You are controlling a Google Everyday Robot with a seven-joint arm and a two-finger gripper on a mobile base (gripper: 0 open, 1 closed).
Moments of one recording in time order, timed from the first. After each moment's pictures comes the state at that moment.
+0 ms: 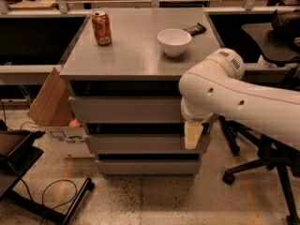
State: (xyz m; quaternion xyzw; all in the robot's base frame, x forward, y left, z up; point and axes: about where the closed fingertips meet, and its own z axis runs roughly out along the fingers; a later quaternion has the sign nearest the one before) arm 0.566 -0.134 0.754 -0.65 0.72 -0.16 0.16
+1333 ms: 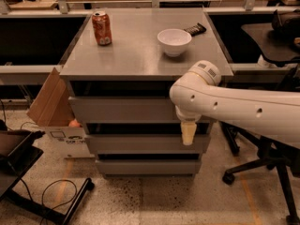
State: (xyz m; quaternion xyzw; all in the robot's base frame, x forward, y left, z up) arm 0.621 -0.135 0.691 -0.67 0.70 -0.19 0.13
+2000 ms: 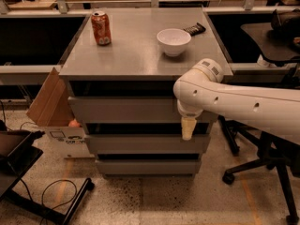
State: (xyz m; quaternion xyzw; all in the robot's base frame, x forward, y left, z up) arm 0.648 -0.145 0.684 -0.65 0.72 -0.18 0.15
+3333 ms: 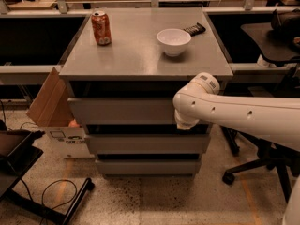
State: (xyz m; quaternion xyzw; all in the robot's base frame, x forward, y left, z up) arm 0.644 -0.135 0.635 -0.62 0.75 -0.14 0.17
